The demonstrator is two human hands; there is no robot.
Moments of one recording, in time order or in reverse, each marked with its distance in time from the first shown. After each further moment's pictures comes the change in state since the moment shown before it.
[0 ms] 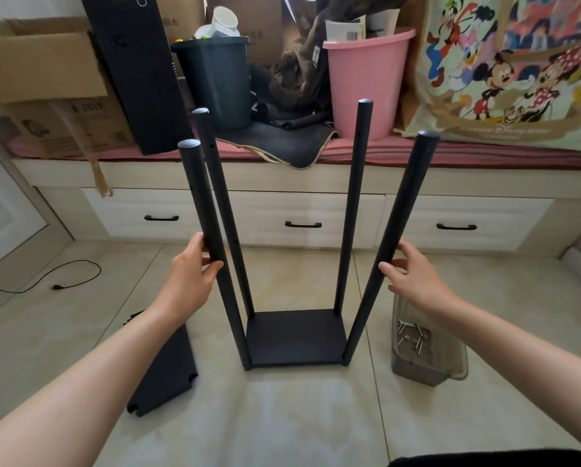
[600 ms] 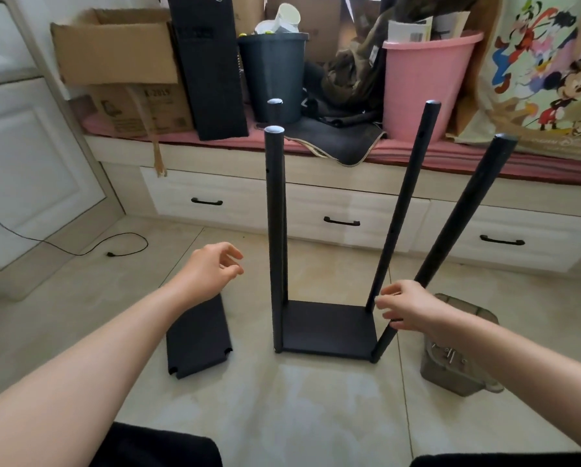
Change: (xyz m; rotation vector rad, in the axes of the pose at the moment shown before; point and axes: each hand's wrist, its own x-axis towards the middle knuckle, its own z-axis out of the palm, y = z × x) left_hand -0.027 -0.036 -0.055 0.164 -0.171 -0.195; right_hand -0.030 -0.026 0.063 -0.131 -0.329 0.305
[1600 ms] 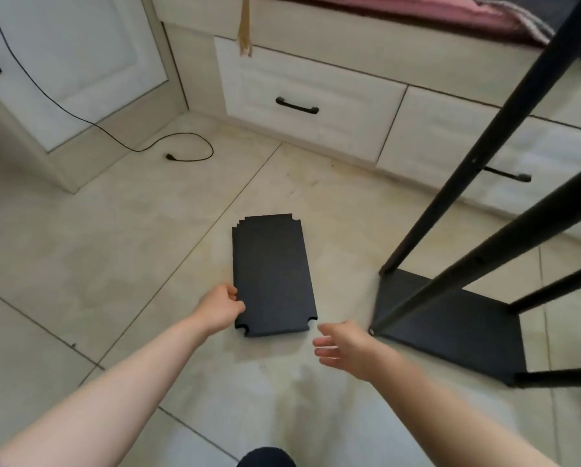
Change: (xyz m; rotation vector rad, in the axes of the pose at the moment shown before) left_hand 0.033 -0.313 0.083 -0.213 -0.135 -0.727; right_hand 0.137 -0.006 0.365 0.299 -0.456 0.445
